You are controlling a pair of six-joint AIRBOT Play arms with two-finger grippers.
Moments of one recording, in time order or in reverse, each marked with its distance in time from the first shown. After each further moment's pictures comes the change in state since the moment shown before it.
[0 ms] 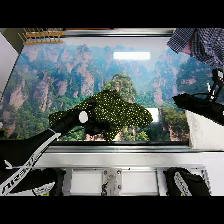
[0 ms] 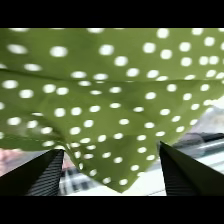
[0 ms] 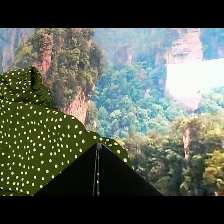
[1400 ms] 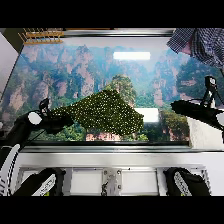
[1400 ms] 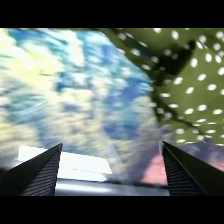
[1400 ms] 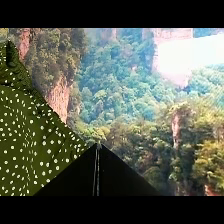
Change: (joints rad) left arm 0.639 0.352 -0.217 0.148 -0.108 0.218; right arm 0.000 -0.001 -0.073 -0.045 0.000 0.000
